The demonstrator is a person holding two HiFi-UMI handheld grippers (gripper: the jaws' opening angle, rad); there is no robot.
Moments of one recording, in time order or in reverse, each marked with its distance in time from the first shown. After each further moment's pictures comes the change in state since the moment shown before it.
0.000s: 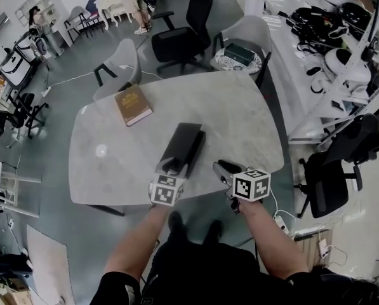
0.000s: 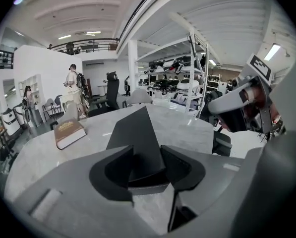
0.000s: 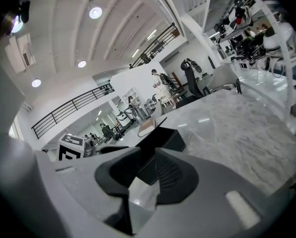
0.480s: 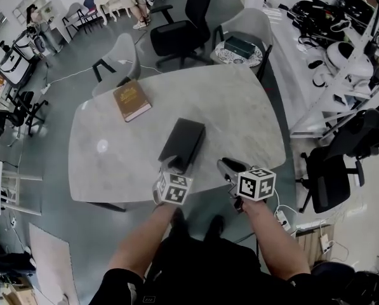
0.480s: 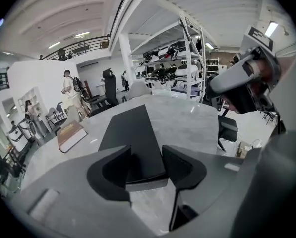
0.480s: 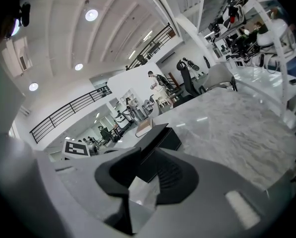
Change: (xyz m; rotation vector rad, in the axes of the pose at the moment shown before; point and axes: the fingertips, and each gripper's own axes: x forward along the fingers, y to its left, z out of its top) left arm 0.023 -0.014 -0.018 0.125 0.096 0.056; right arm -0.008 -0.015 -0.004 0.040 -0.013 -0.015
